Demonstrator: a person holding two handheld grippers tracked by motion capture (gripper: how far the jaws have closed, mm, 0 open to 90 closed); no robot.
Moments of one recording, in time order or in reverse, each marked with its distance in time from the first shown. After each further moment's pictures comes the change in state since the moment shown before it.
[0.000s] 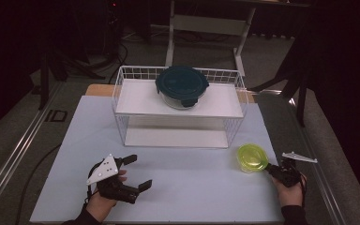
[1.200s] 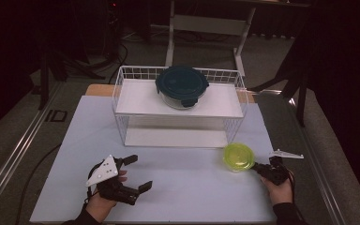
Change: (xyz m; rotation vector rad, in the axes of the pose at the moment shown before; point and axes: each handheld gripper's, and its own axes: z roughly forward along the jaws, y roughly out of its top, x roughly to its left) left arm -0.003 0.001 -0.001 -0.016 -0.014 0.020; right arm 0.027 0.004 0.022 0.042 0.159 -0.058
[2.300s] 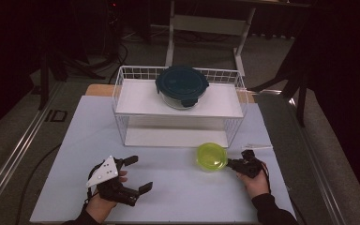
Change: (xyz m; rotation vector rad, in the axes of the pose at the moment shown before) left arm -0.002 0.000 0.000 0.002 -0.007 0.004; right arm 0.057 0.023 0.054 0.082 0.153 -0.089
